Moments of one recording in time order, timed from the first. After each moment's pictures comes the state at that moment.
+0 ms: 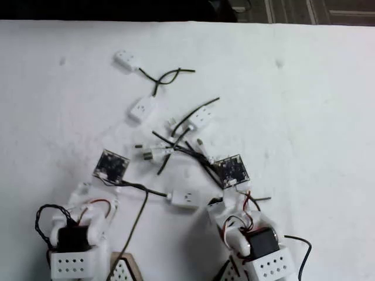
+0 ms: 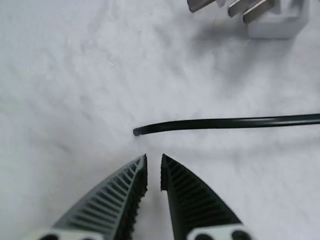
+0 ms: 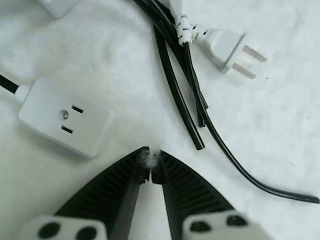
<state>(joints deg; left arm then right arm) -8.6 -103.8 96.4 73.2 -25.4 -23.8 -101.9 96.4 71.6 0.7</state>
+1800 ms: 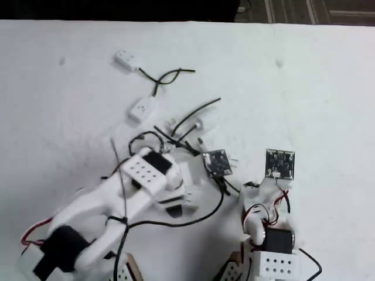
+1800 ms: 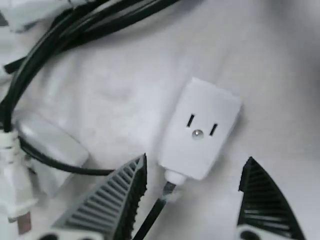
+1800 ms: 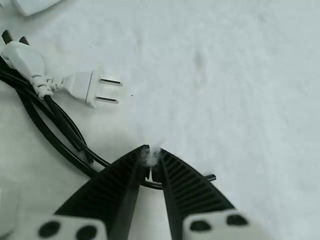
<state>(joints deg) 32.1 -13.4 47.5 58.2 -37.1 2.5 -101.9 96.1 64.9 0.7</state>
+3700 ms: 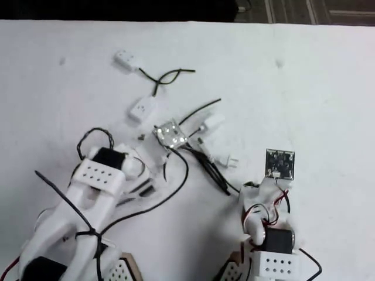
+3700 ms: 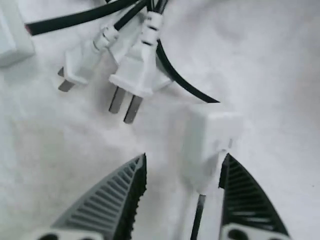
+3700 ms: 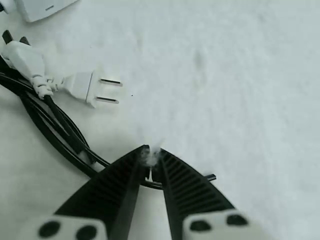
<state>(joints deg) 12.8 -29.8 53.8 61.8 -34.9 2.5 -101.9 96.1 64.9 0.8</state>
